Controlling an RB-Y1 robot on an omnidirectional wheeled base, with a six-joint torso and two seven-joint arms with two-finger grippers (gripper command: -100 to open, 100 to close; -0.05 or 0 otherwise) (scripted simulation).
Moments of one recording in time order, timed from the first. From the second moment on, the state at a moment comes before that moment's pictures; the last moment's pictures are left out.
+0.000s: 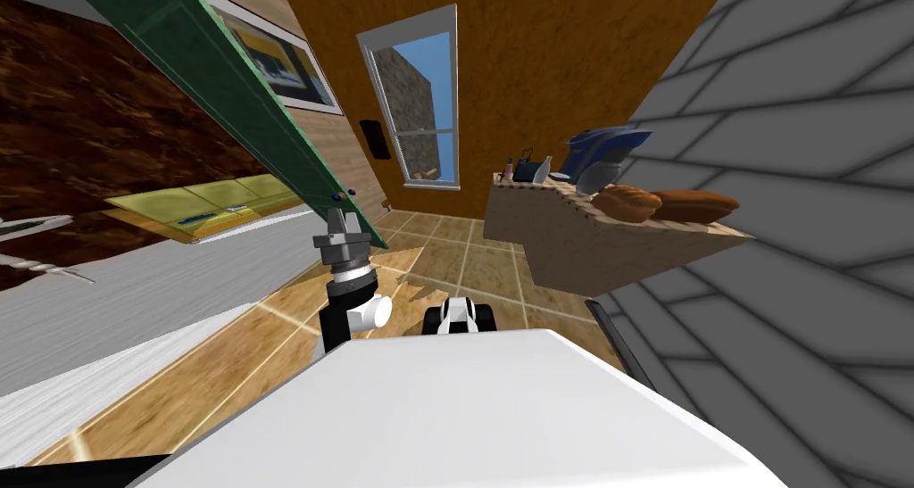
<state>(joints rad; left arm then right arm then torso) 0.46 0.01 -0.03 -2.33 0.08 -0.52 -0.16 2.02 -0.74 0.00 -1.73 0.42 1.11 0.01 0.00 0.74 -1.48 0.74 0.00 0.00</state>
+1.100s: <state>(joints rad) 0.46 0.01 -0.03 -2.33 0.08 -0.52 -0.16 1.83 -0.90 0.06 -1.82 0.42 1.08 0.02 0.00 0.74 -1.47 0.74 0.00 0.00</state>
